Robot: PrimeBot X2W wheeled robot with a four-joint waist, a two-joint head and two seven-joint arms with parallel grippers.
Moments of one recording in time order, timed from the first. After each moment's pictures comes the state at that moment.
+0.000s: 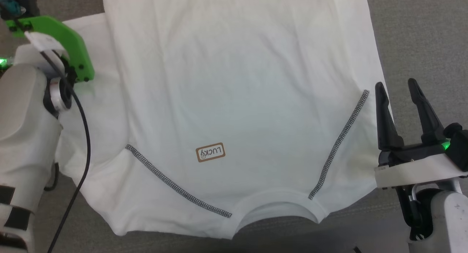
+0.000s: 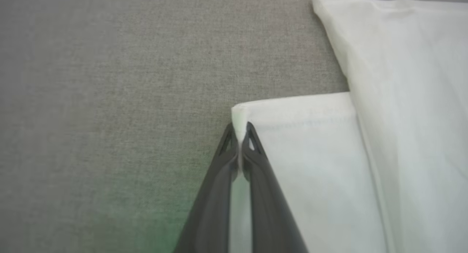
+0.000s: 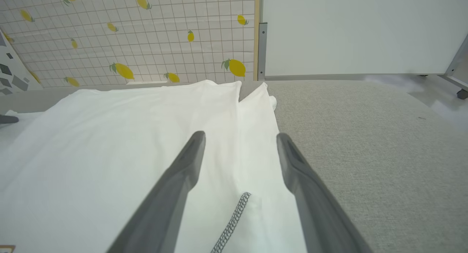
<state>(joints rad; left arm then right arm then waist) -0.97 0.49 -0.48 0.67 -0.66 0.25 0.33 -0.18 -0.08 -0.04 -0.10 0.19 0.13 -0.11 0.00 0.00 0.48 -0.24</state>
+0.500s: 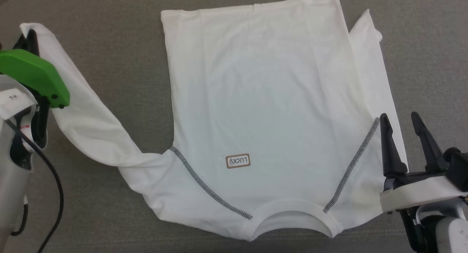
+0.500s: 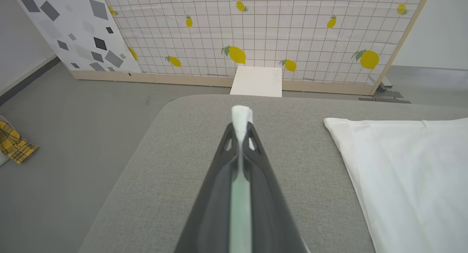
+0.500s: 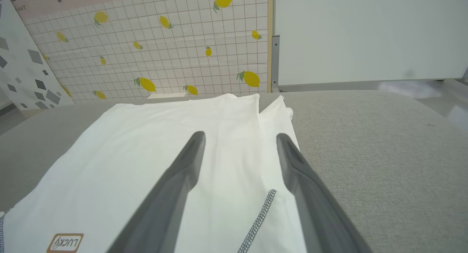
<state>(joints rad) -0.66 0.69 -0.38 0.14 -0.69 0.35 0.25 -0.06 -0.07 -0.08 -0.11 0.19 0.13 -0.06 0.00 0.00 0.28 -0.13</state>
